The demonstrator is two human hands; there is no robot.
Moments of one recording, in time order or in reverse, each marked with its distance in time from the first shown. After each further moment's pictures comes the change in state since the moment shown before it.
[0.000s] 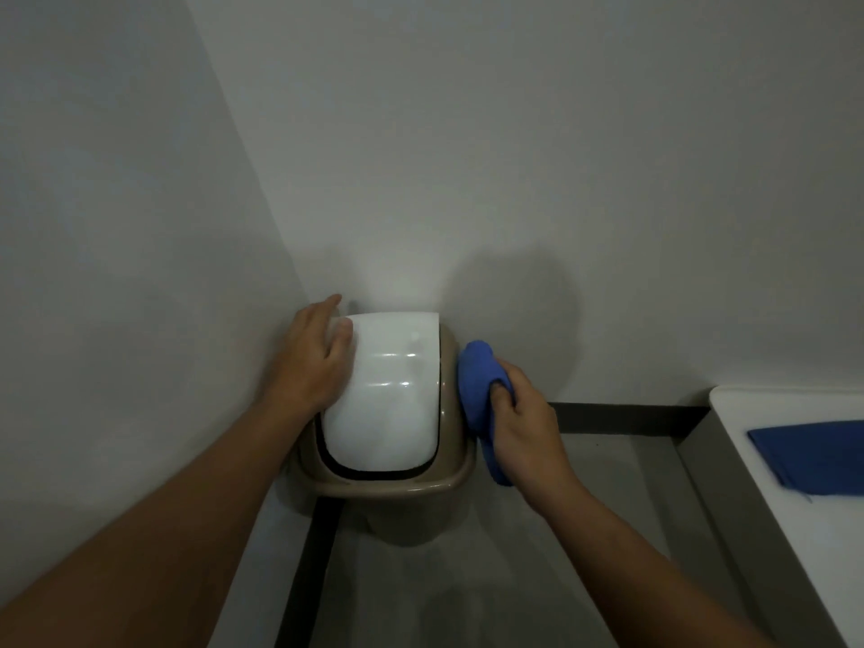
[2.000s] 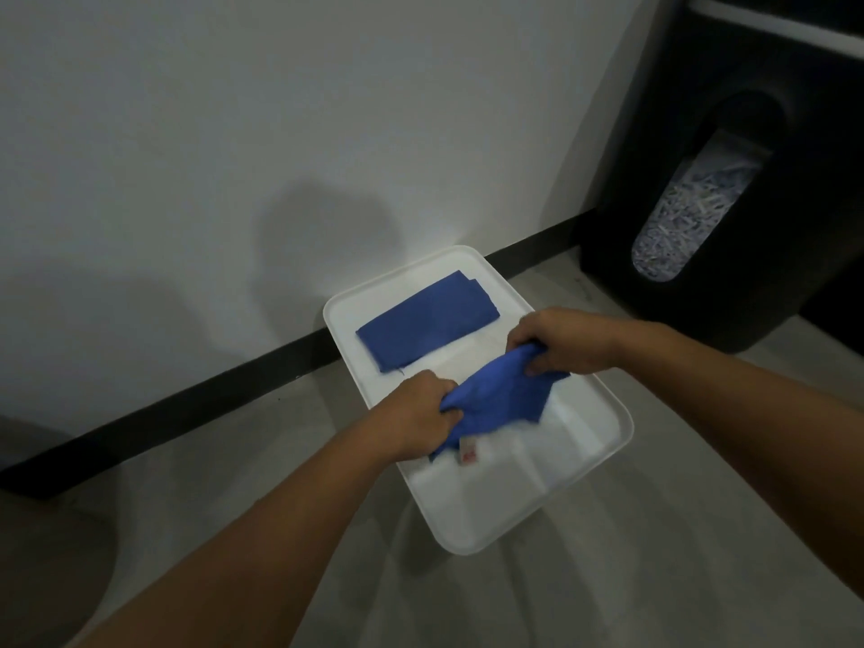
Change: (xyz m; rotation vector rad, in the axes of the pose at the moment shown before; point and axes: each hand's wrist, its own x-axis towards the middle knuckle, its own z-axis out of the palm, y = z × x) left_hand -0.204 0.374 0.334 -0.084 -1.198 0.441; right_hand -0.052 0.152 -0.493 -0.905 -0.454 0.249
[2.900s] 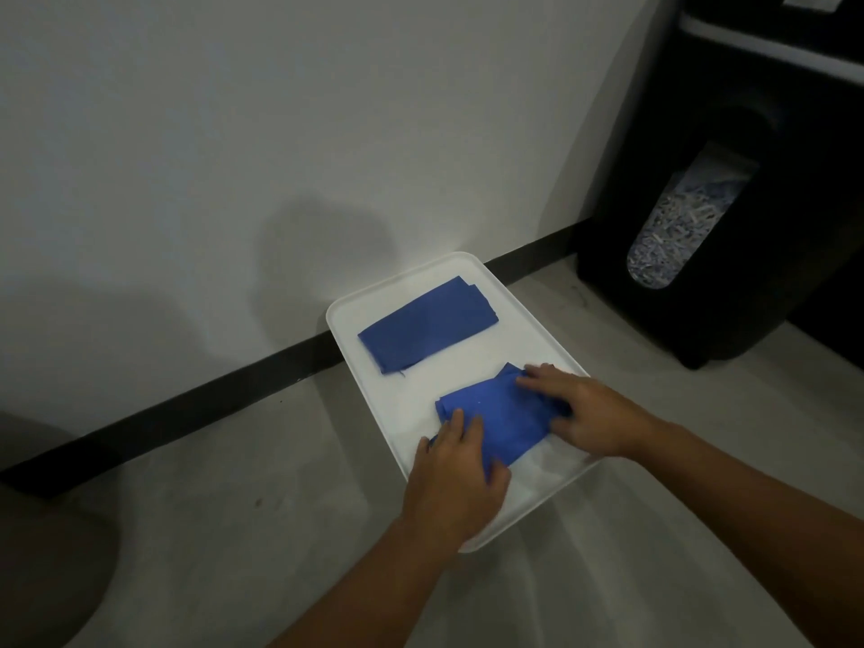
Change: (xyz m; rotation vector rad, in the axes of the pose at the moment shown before) left_hand -0.025 0.006 0.088 0.202 0.271 -0.050; right_hand -0.032 0.038 0.095 0.216 0.299 0.076
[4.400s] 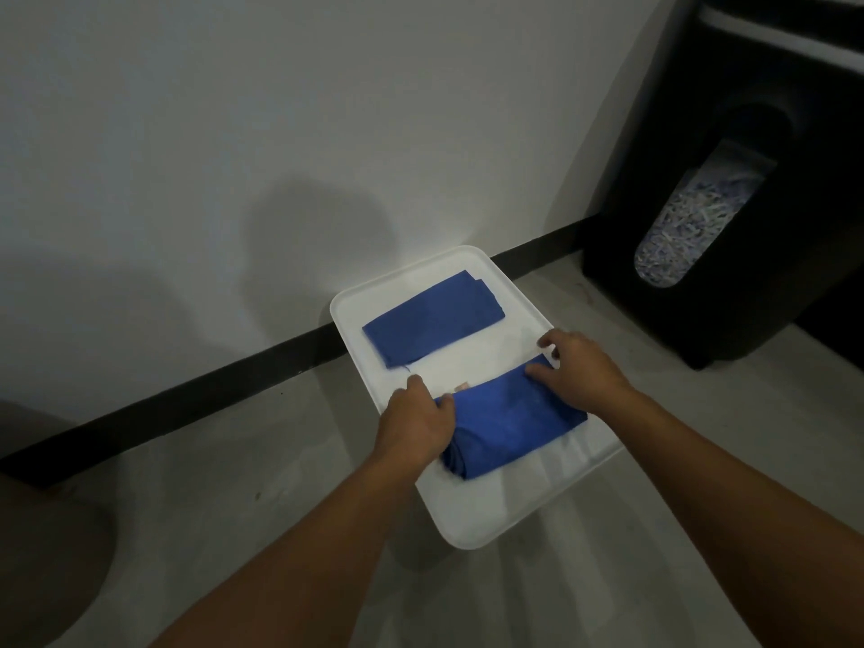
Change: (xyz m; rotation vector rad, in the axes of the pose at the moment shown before) left_hand 0.045 -0.028 -0.039 -0.241 0.015 -0.401; right_hand 0.044 -0.025 -0.009 -0.042 0.213 0.409
